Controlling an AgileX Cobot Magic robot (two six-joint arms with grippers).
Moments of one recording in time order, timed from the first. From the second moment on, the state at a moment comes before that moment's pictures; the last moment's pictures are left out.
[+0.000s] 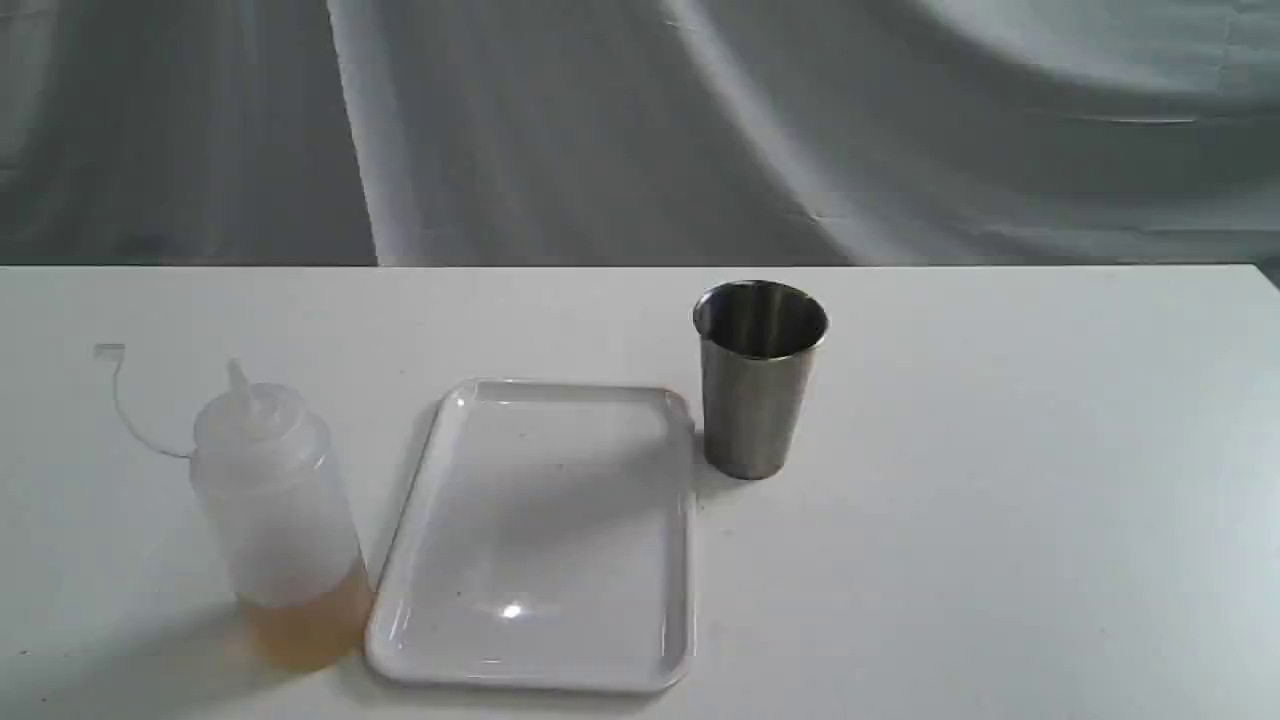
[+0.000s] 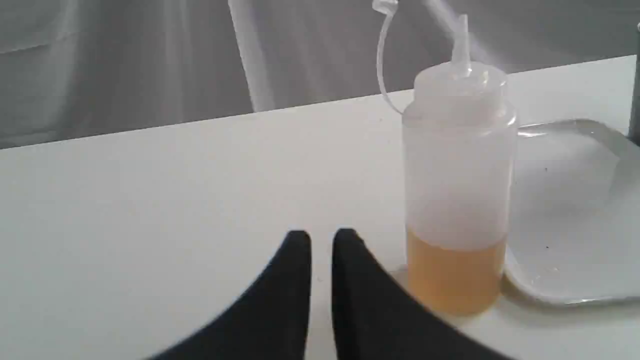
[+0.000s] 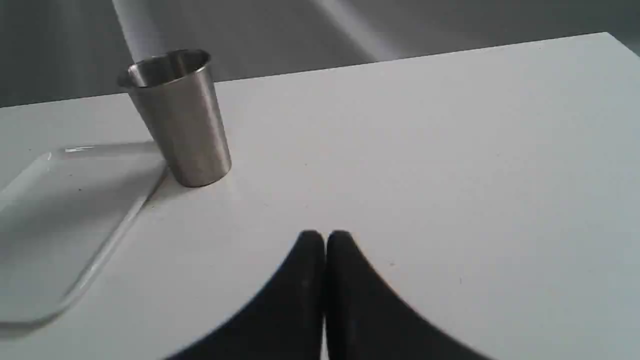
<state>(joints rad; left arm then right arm) -0.07 0.00 0.00 0.04 0.29 0.06 -0.05 0.03 0.00 0.01 0.31 0.15</state>
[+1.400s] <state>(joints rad) -0.07 0.00 0.00 0.04 0.29 0.06 -0.05 0.07 -0.28 -0.07 0.52 0.16</state>
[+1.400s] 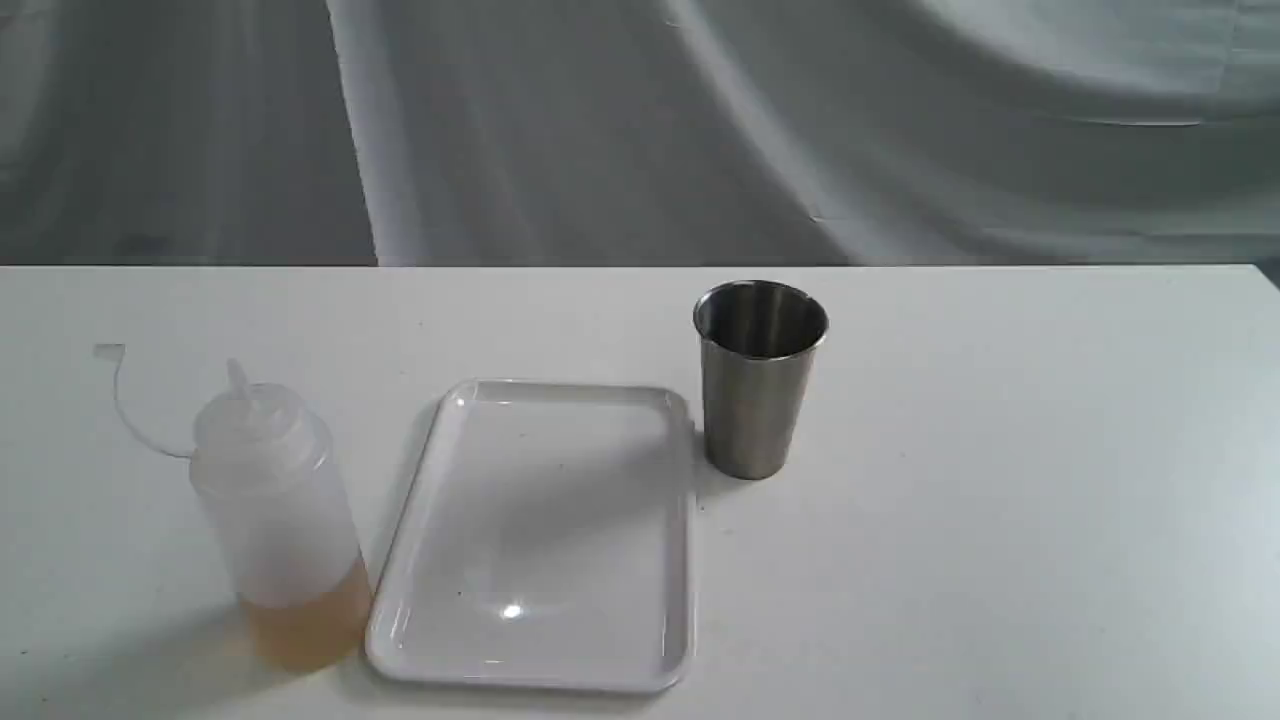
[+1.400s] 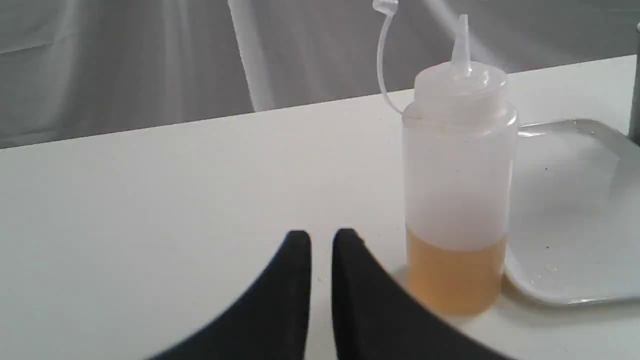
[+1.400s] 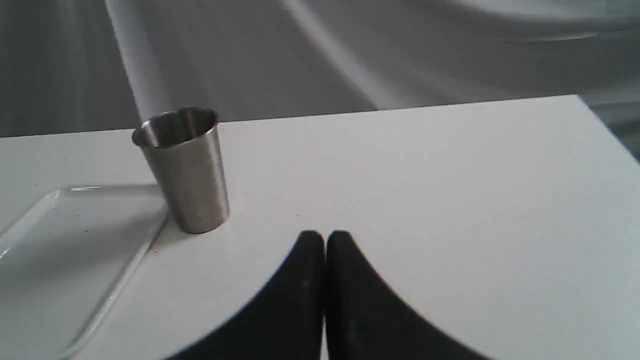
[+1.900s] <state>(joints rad) -0.07 0.00 0.00 0.04 0.29 0.06 -0.05 0.47 -0.57 -0.10 0.53 0.16</state>
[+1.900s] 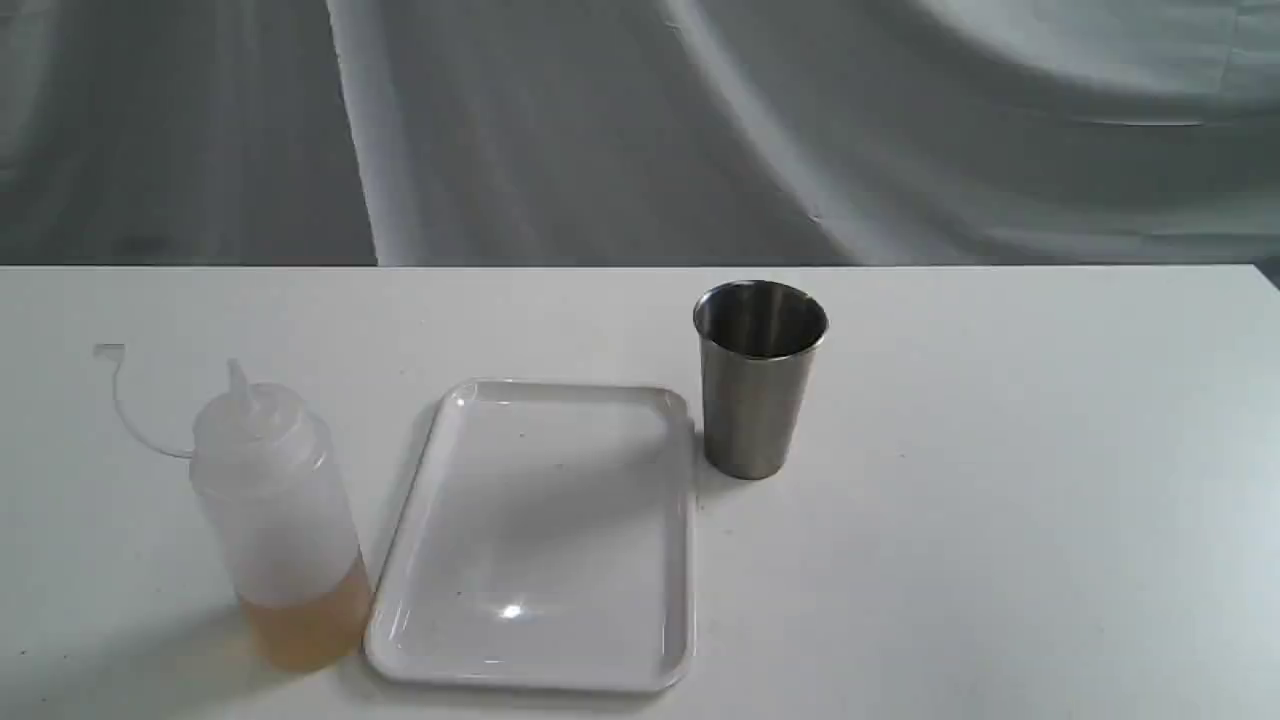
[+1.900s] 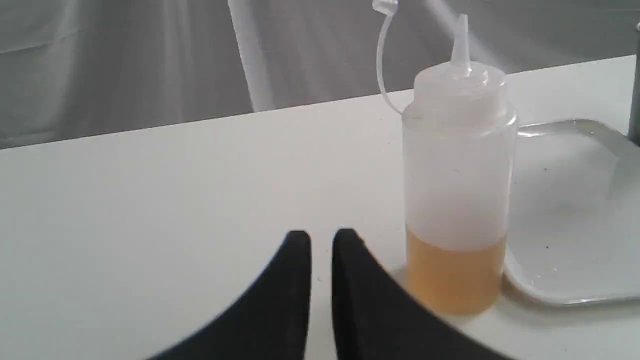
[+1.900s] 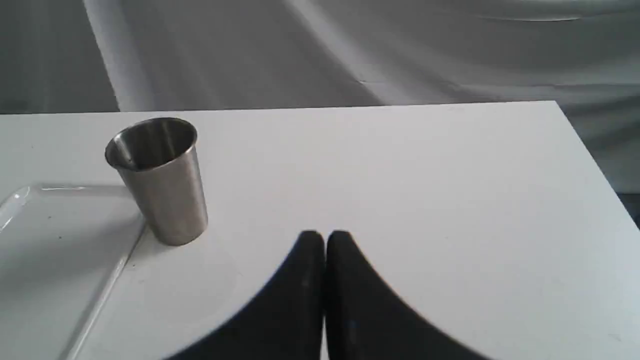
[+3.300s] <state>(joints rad) -0.07 0.00 0.00 0.04 0.29 0.06 0.71 1.73 -1.04 -0.16 -0.24 0.15</state>
